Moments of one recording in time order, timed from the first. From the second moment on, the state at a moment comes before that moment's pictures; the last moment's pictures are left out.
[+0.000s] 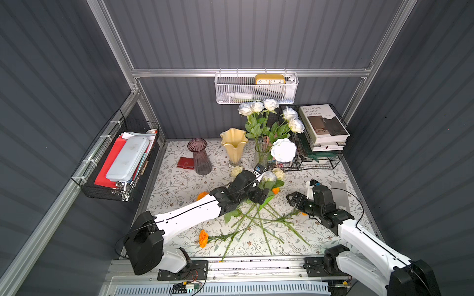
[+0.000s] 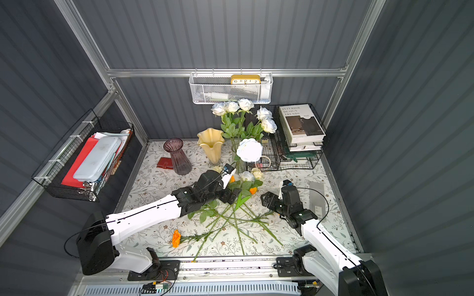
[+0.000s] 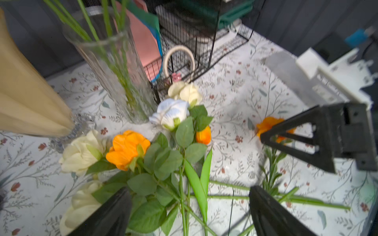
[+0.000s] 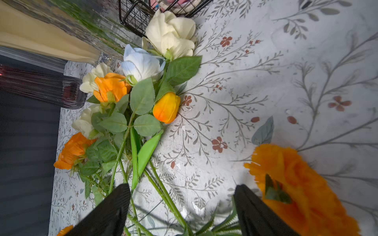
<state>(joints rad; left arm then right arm) -0.93 1.46 1.04 -0.23 -0.09 -0.09 0.27 0.95 0.41 -0.18 -0.21 0.72</state>
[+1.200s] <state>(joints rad) -0.92 1.87 1.17 -0.37 -0.12 -0.13 0.25 0.91 0.33 -0.16 -0.23 0.72</state>
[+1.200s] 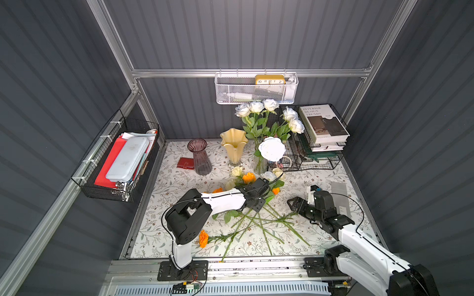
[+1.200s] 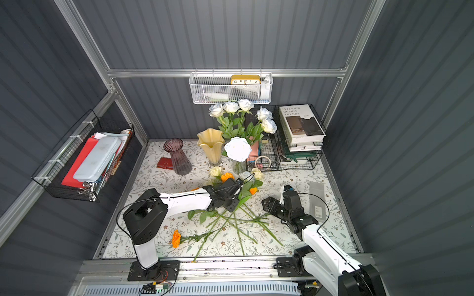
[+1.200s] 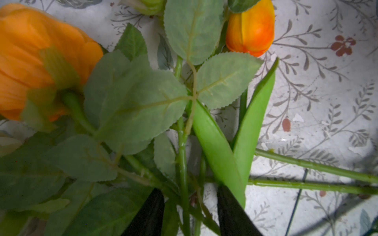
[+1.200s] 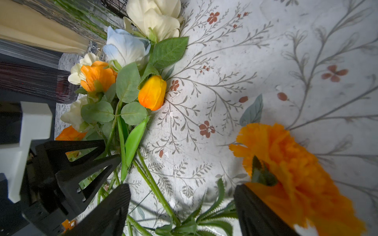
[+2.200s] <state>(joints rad) -0.89 1.82 1.17 -0.31 -0.14 -0.06 0.25 0.92 0.32 -0.14 -0.23 0.72</state>
